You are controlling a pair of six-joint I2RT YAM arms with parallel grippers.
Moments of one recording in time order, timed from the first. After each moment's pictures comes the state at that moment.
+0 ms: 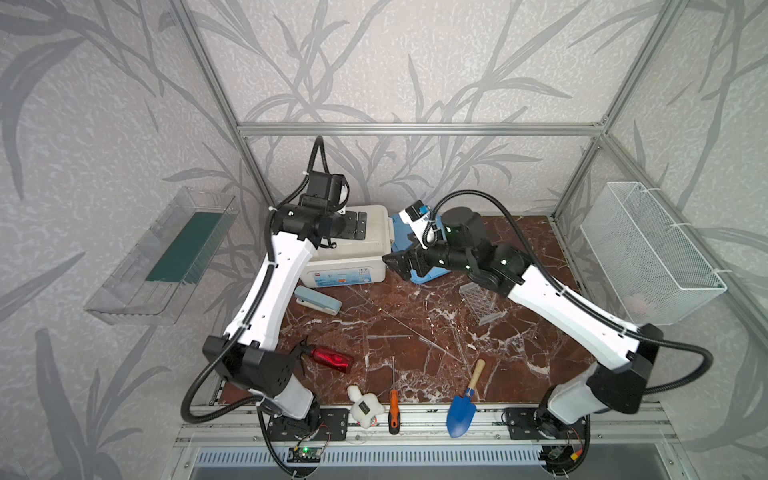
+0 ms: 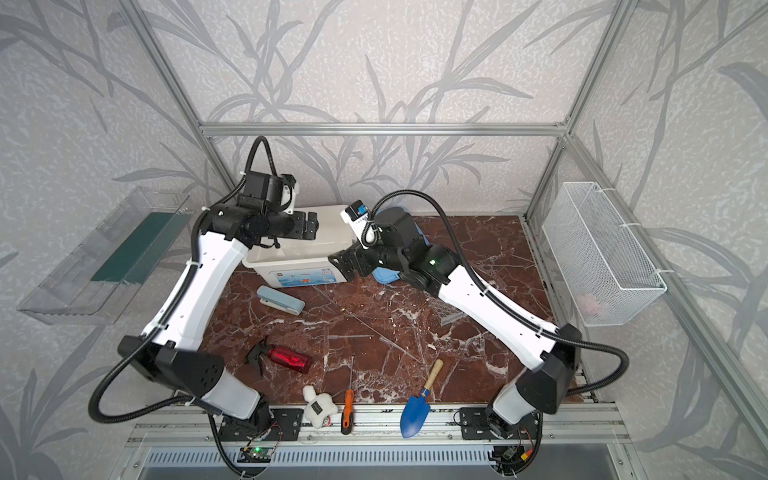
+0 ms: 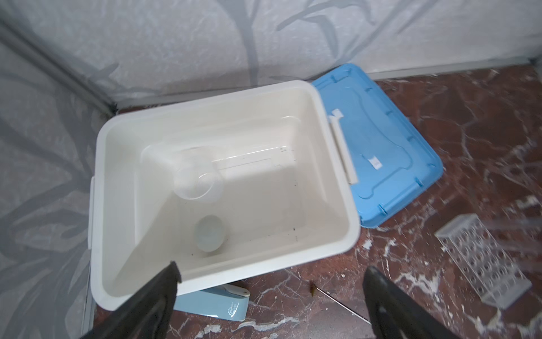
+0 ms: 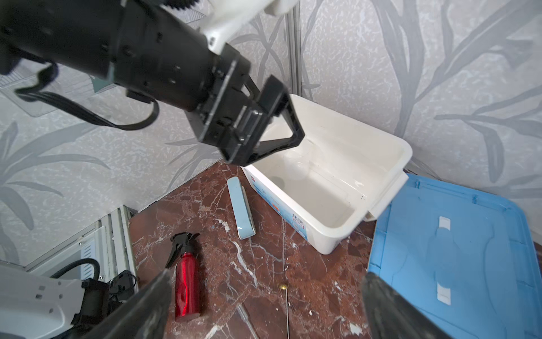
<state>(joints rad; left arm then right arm) -0.28 1.55 1.85 -1.07 -0.08 -0.04 0.81 1.49 1.56 -0.46 -0.18 0.12</state>
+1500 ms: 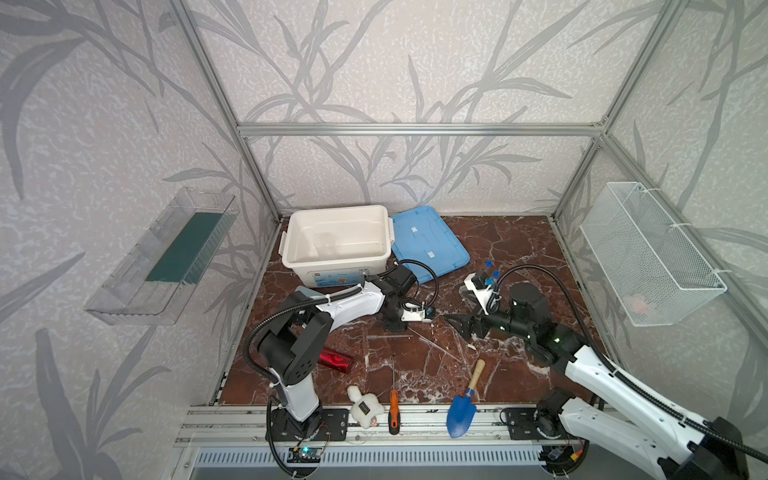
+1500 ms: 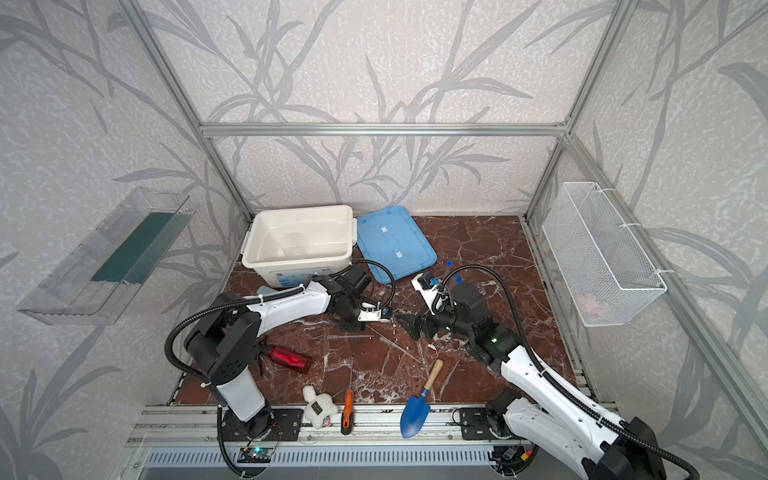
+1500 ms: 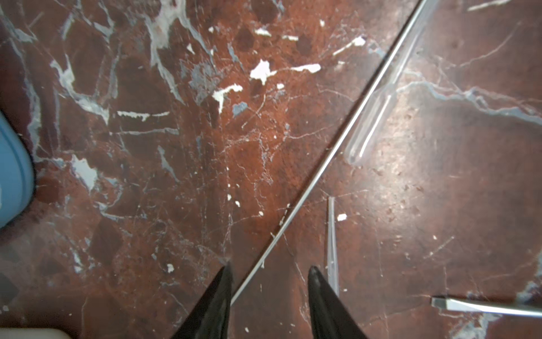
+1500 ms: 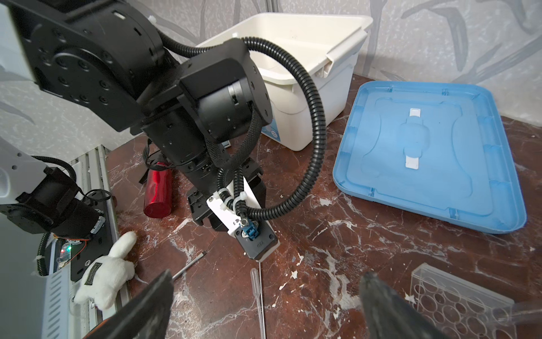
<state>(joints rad) -0.67 1.76 1.10 -0.64 0.13 0.95 0.60 0.89 0.60 -0.11 -0.37 0.06</state>
